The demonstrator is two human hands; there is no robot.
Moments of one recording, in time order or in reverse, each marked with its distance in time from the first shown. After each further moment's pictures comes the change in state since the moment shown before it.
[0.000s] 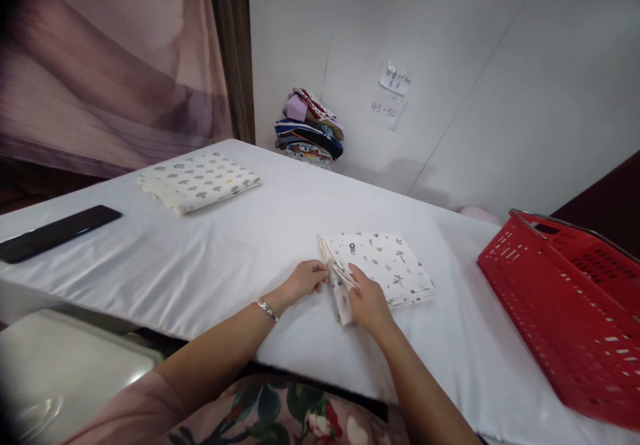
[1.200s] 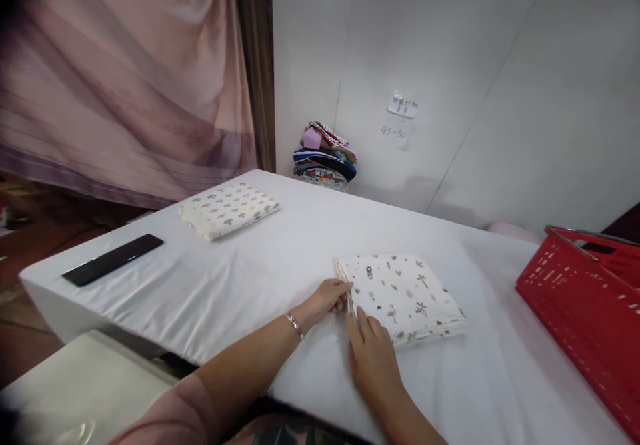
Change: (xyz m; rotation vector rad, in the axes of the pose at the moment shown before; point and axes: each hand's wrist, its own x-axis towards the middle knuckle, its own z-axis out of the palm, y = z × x) left_hand 0.018 0.010 0.009 -0.180 0.031 -0.129; right_hand -0.030 0.007 0.058 -0.563 0.158 -0.418
